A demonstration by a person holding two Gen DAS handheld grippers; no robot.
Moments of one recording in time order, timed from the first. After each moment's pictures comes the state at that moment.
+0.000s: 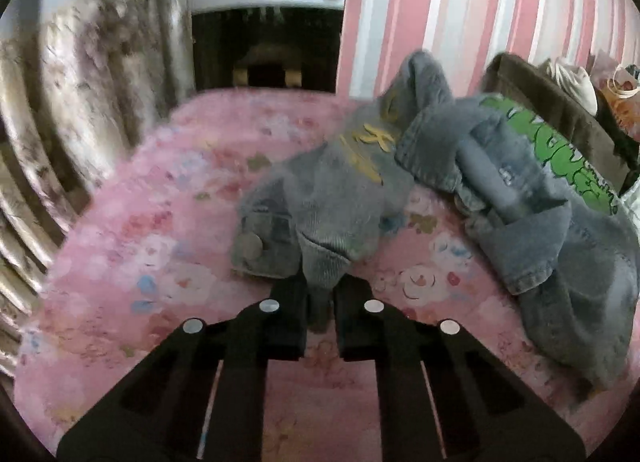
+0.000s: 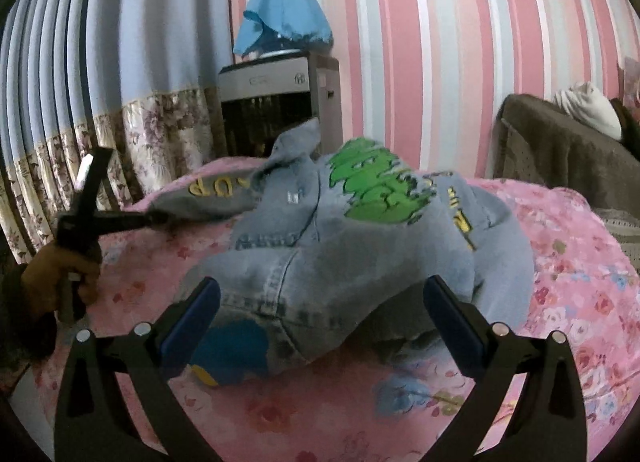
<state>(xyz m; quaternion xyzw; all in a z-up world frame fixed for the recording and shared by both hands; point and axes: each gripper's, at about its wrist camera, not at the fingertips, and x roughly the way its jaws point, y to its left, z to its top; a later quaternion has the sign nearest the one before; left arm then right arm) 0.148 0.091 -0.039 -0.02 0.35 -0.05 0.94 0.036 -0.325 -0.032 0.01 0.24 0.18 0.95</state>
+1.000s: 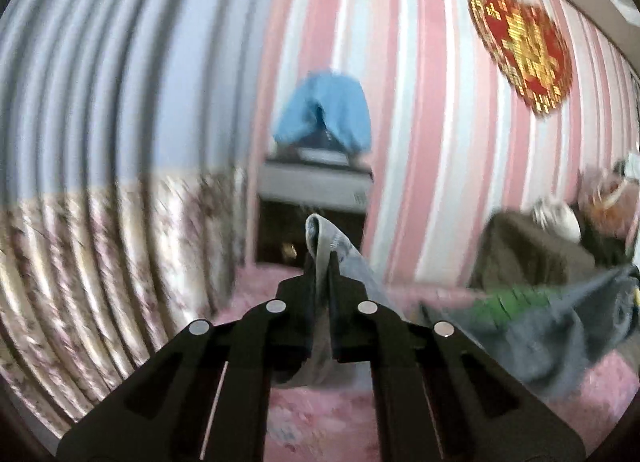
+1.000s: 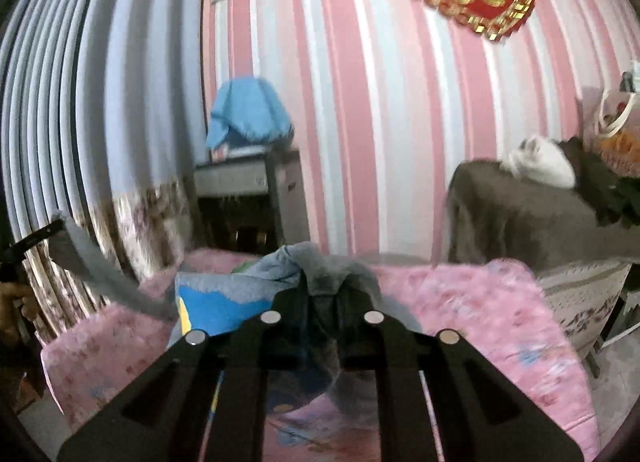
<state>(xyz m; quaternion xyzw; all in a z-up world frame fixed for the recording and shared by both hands) -0.018 0.138 0.163 -0.06 0.07 0.03 1.00 -0.008 -0.477 0.118 0.06 0.11 0.13 0.98</state>
